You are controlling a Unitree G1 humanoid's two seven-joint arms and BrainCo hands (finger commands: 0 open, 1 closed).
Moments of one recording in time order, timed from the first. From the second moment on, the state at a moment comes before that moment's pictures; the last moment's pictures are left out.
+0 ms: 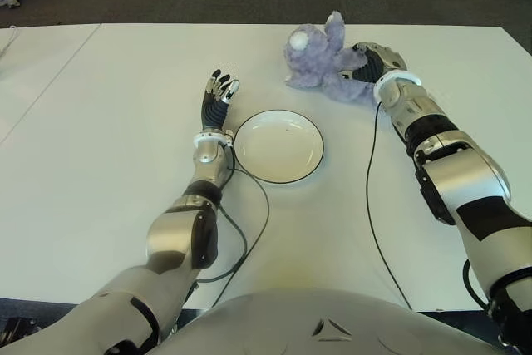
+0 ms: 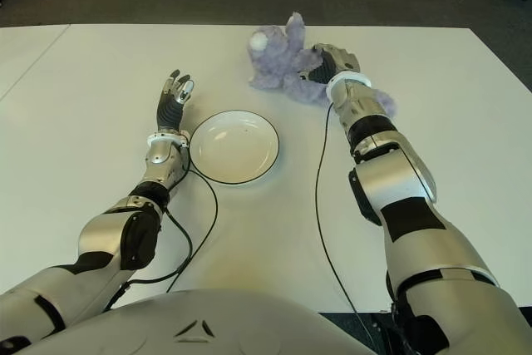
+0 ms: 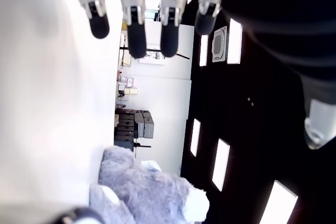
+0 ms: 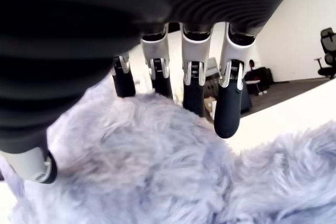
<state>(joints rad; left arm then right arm) -0.60 -0.02 0.31 1.21 0.02 -0.62 0.02 -0.99 -0.37 0.37 1.26 -0.60 -0.12 -0.23</state>
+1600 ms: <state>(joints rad) -0.60 -0.02 0.31 1.21 0.01 -0.62 0.01 -0.88 -0.30 0.21 1.25 -0.41 -0.28 -0.29</state>
